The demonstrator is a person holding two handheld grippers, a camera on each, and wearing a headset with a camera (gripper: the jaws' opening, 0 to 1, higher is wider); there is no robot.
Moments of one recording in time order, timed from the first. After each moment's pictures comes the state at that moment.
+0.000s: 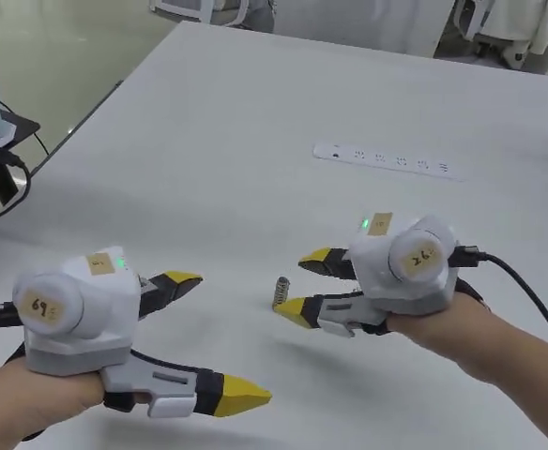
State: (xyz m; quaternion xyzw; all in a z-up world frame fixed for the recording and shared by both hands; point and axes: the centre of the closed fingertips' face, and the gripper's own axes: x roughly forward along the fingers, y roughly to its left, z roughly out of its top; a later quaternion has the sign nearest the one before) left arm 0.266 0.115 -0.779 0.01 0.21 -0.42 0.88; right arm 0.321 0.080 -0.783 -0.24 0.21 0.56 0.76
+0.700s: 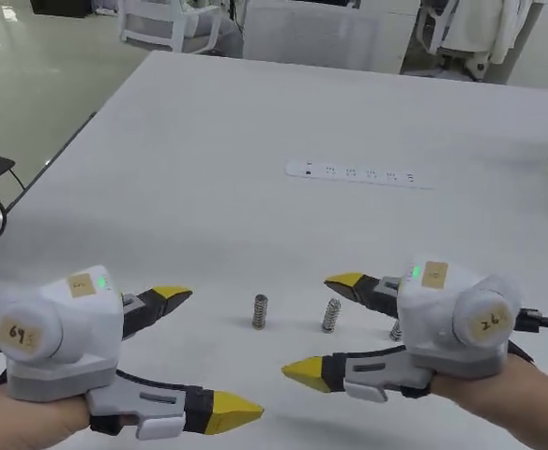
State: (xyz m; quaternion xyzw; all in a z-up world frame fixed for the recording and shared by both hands) left arm 0.262 0.102 -0.759 0.01 0.19 -0.44 0.88; right arm 0.283 0.032 -0.760 -0.17 0.18 0.54 0.80
